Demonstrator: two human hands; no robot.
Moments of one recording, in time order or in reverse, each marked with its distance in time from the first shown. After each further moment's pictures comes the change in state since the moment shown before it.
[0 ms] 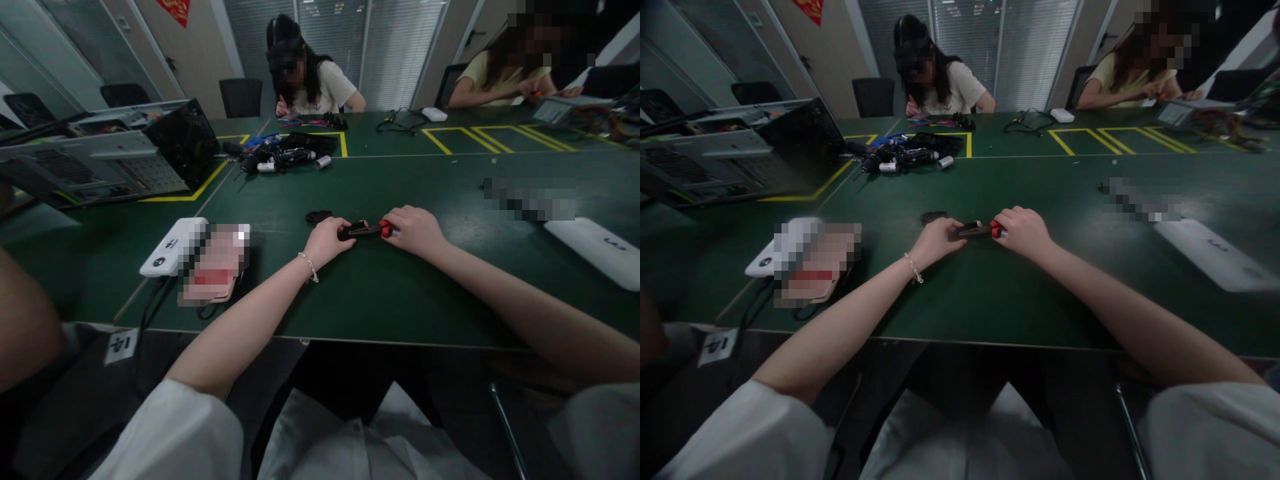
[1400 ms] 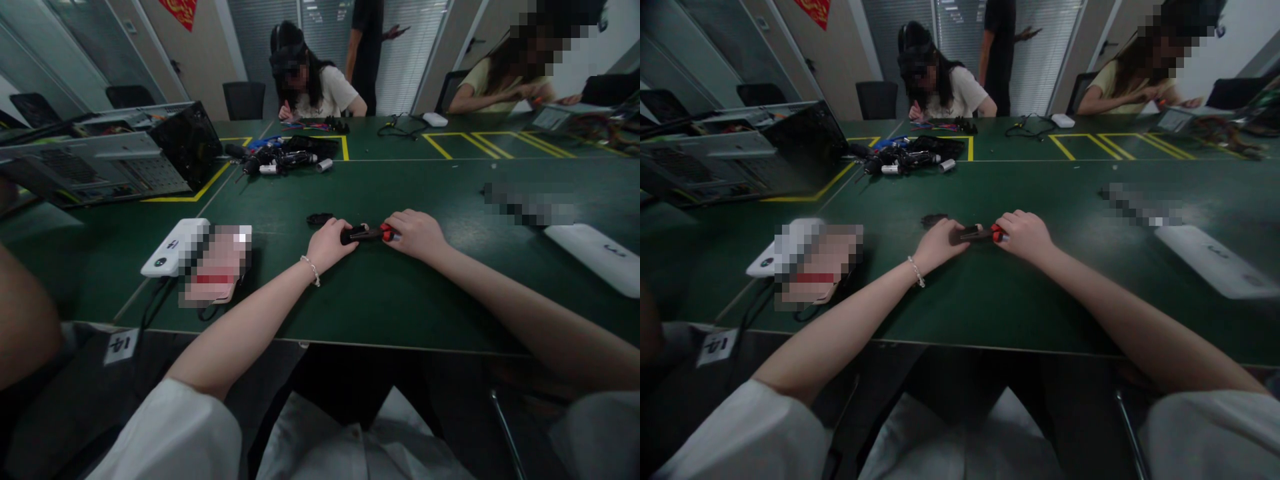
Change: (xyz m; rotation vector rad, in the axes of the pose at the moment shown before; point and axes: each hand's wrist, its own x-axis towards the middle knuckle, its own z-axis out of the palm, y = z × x) left_hand -0.005 0.007 0.000 0.067 0.003 -0.013; right_hand -0.001 0.000 -0.001 -0.021 0.001 -0.013
